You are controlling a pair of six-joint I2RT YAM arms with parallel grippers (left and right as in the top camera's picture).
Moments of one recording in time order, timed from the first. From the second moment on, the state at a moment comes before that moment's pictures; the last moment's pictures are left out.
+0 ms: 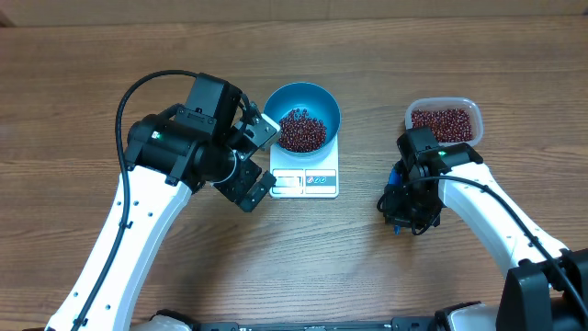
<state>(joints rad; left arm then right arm) -0.37 1.44 1.51 -1.33 0.15 0.32 0.24 1.53 0.97 -1.07 -0.19 0.38</state>
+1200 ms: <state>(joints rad) -0.37 1.44 1.51 -1.33 0.15 0.32 0.24 1.53 1.05 -1.12 -0.22 0.38</state>
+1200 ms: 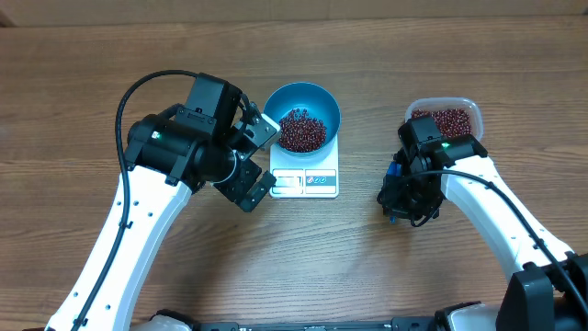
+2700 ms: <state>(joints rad) -0.37 1.44 1.51 -1.33 0.15 0.32 0.24 1.53 1.38 -1.11 -0.17 0.36</state>
